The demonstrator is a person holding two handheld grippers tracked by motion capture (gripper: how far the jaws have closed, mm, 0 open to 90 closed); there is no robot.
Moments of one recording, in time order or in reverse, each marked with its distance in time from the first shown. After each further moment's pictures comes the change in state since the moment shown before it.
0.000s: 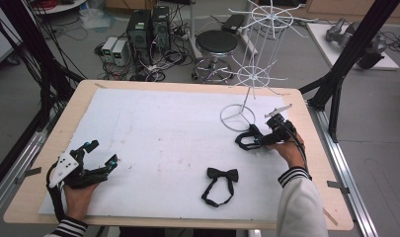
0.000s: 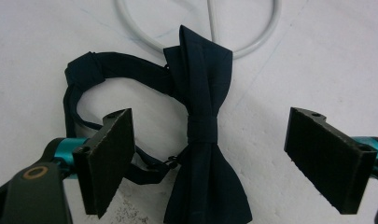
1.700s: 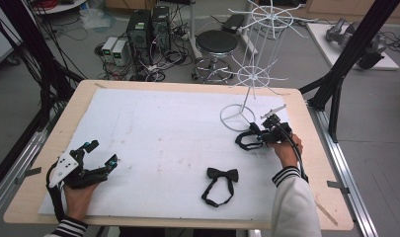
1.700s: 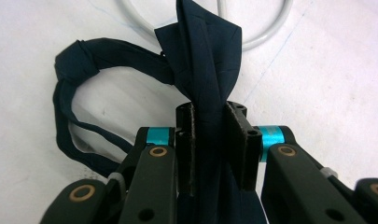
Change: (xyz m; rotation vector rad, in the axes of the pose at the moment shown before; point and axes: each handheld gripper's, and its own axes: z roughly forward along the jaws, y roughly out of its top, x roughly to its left) left arm 0.000 0.000 0.000 -0.003 0.000 -0.003; right arm 0.006 0.003 0.006 0.044 -0.019 -0.016
